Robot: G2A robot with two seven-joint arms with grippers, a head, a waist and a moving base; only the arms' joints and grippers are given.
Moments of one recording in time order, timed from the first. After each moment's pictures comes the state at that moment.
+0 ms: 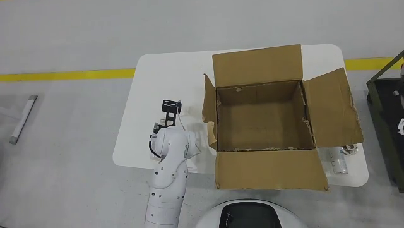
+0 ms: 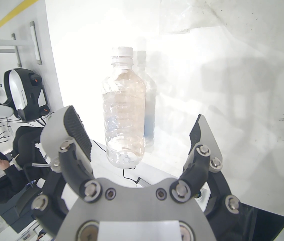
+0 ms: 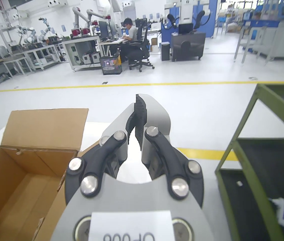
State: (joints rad) left arm 1.01 -1.63 -1.36 -1.50 2.04 0.02 -1.30; right arm -1.53 -1.22 2.00 -2.04 -1.05 -0.19 0.07
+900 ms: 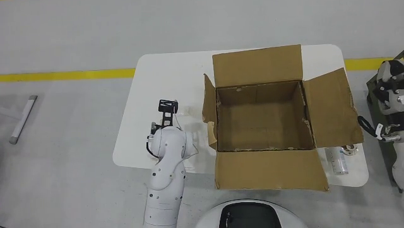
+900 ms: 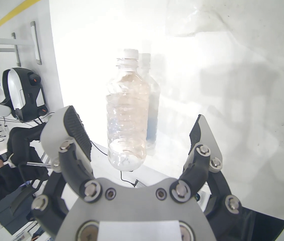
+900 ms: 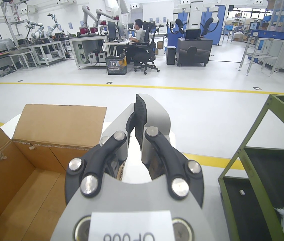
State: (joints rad) left arm 1.02 -1.63 -1.39 -1.53 2.03 0.03 -1.27; right arm -1.55 -1.22 1.91 -2.08 -1.08 -0.16 0.05
